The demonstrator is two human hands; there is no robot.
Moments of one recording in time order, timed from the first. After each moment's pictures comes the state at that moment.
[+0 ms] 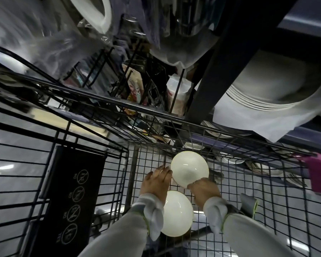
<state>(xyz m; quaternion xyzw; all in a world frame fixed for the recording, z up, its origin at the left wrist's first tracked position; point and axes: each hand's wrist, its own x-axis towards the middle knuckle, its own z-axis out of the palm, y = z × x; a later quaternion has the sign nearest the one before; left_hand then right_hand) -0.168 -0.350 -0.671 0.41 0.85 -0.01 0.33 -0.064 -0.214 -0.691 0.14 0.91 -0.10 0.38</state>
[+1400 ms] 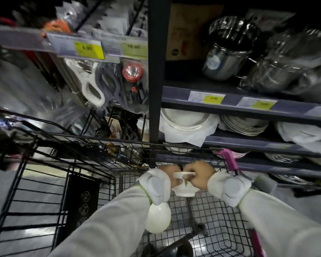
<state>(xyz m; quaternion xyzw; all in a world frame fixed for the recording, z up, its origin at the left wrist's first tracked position) -0.136 -0.288 -0.457 0.47 0.75 0.12 0.45 -0.024 -0.188 -0.454 0.28 0.89 -0.33 0.16</state>
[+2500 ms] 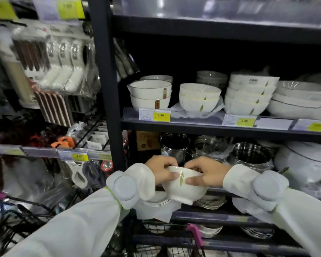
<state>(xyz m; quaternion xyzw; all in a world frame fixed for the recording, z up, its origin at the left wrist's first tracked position) -0.097 -0.209 -0.160 0.57 0.71 0.34 0.24 0.045 -0.100 -0.138 0.16 0.94 -0.32 0.01</state>
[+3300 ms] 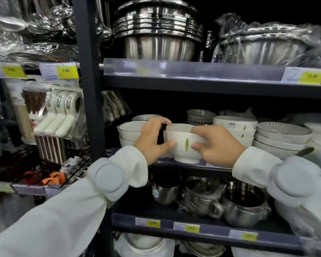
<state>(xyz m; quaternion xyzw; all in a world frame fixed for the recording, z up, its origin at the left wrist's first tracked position) -0.095 -0.164 -0.028 0.58 0.67 0.46 -0.02 0.064 -0.057 0.003 0.16 0.95 -0.06 -0.26</state>
